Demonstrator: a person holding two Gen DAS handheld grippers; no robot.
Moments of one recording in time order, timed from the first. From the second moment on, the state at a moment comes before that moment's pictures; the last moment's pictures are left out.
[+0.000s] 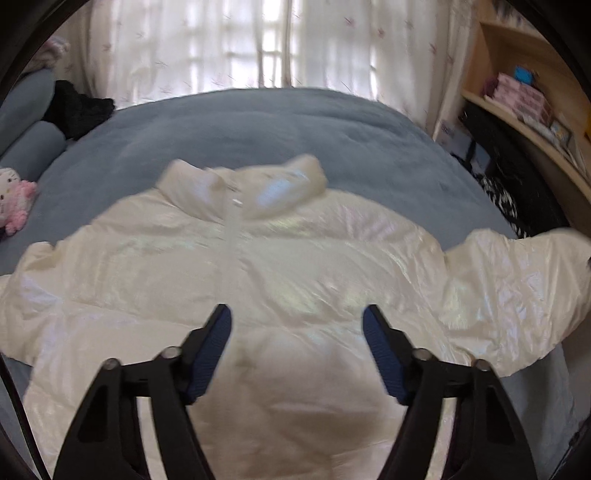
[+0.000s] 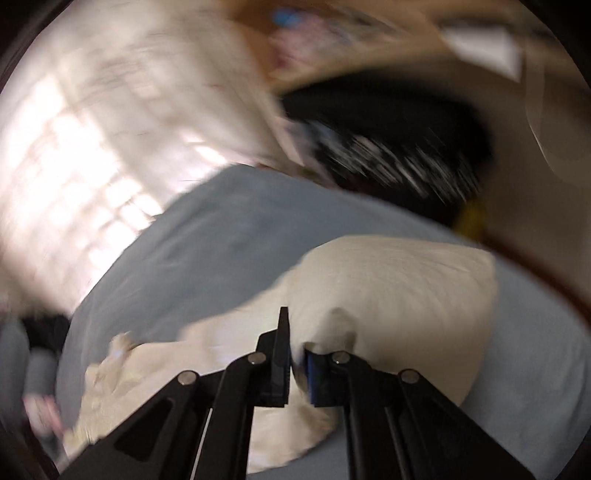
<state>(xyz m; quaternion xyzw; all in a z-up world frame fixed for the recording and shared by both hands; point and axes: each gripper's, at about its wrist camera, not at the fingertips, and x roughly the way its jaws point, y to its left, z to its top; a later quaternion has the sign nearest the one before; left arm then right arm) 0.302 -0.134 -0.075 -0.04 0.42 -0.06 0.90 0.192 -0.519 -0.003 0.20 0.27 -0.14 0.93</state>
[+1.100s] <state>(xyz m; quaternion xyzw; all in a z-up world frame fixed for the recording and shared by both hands) 0.273 0.003 -0.091 -0.11 0.43 -0.04 0.90 0.176 -0.219 -0.108 -0.09 0.44 0.11 0.89</state>
